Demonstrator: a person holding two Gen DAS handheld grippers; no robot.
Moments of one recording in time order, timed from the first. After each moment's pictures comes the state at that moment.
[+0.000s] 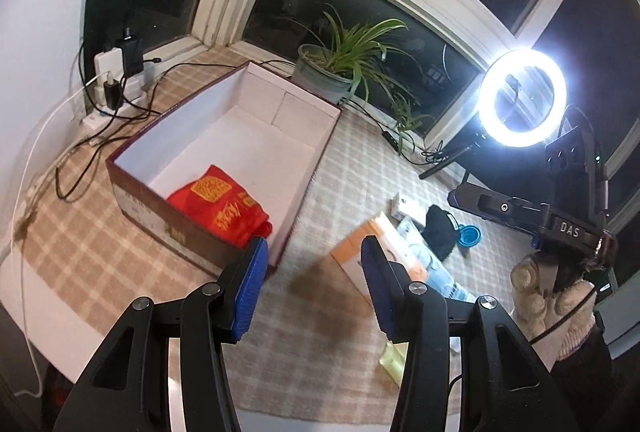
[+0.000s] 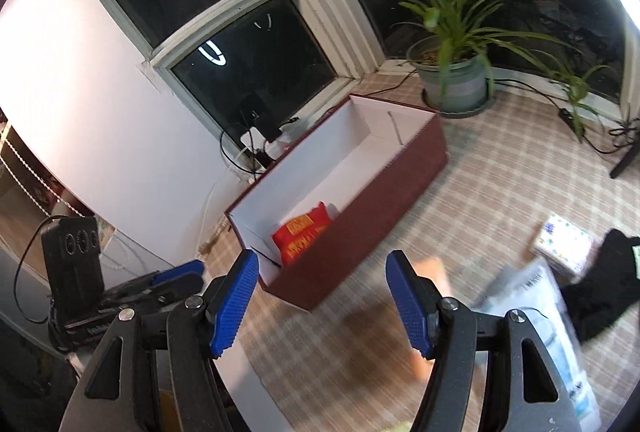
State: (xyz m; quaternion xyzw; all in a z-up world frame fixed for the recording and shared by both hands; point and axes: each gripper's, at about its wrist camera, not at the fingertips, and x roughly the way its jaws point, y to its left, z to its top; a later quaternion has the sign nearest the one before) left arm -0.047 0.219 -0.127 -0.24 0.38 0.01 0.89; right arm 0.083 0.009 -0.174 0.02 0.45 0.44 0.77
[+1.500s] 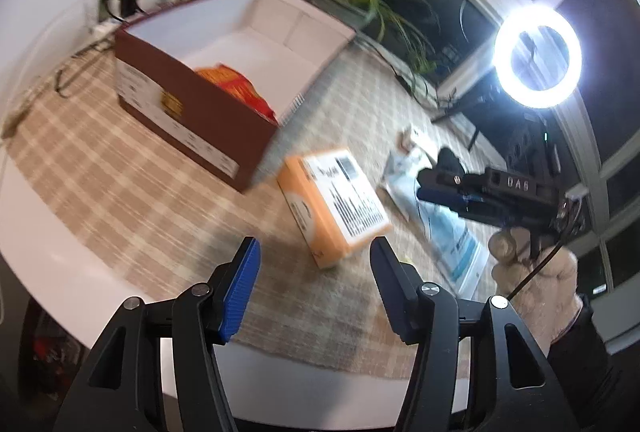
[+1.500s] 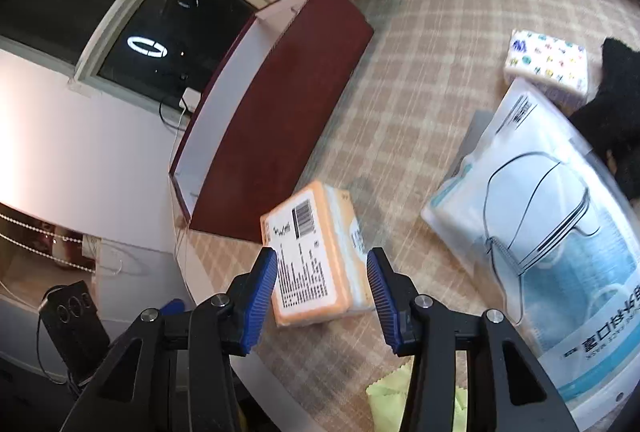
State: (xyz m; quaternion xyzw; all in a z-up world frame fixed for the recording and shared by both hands) left arm -0.079 0.181 -0.193 -0.27 0.44 0.01 0.86; right arm 0.101 -0.032 -0.289 0.10 0.59 0.39 0.70
